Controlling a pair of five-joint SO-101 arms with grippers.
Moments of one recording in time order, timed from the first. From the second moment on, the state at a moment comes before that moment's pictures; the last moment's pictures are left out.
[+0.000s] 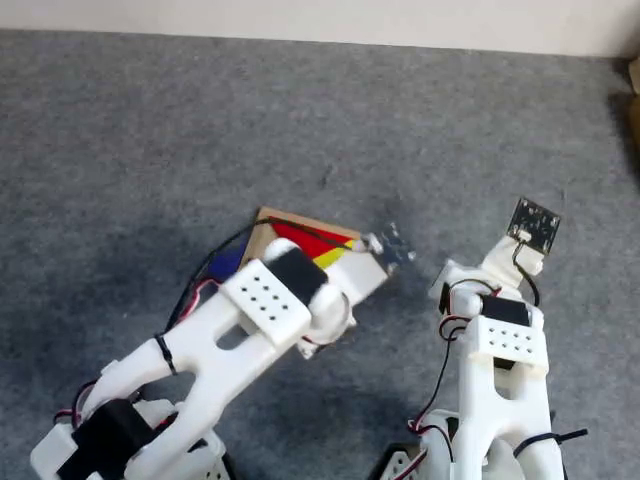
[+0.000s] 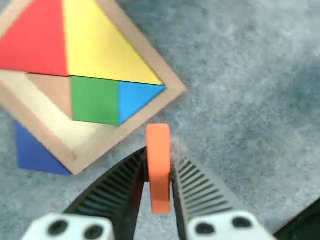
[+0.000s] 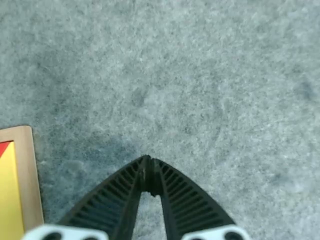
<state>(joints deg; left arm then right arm) 36.9 -17.4 29.1 79.5 -4.3 4.8 -40.1 65.0 40.9 -14.6</state>
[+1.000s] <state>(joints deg) 19.8 5.9 8.3 75.6 -4.3 4.7 -40.1 65.0 40.9 -14.6</state>
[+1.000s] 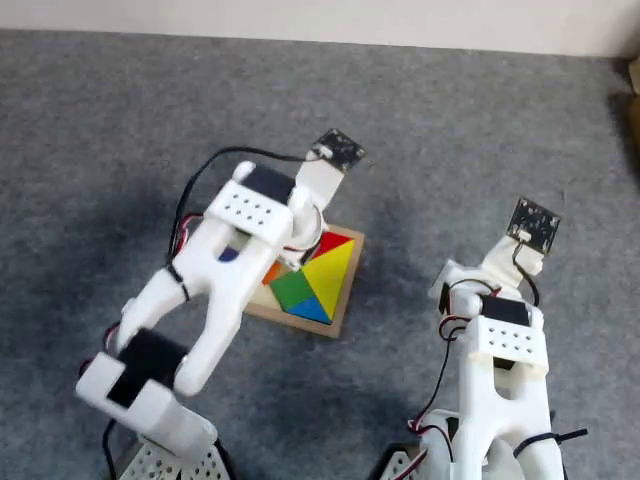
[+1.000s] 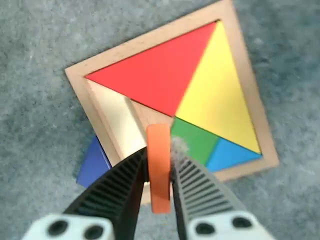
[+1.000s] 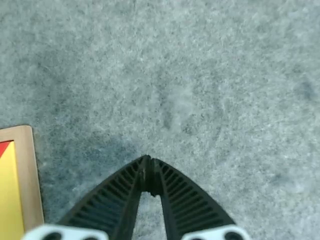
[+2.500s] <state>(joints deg) -2.2 28.1 -11.1 81.7 -3.9 3.1 -40.1 65.0 40.9 -14.6</state>
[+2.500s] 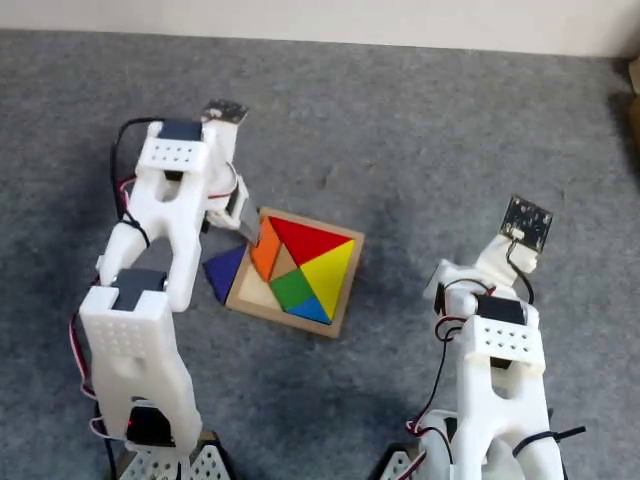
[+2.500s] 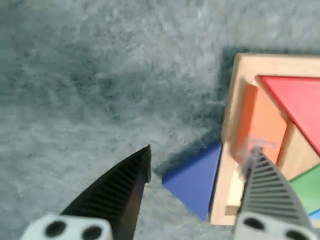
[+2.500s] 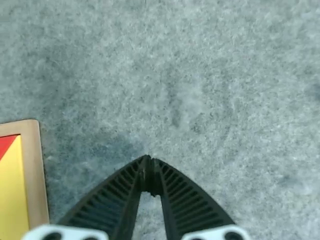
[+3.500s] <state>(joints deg) -4.2 35.4 -23.8 94.4 -4.0 3.1 -40.1 65.0 40.9 -14.6</state>
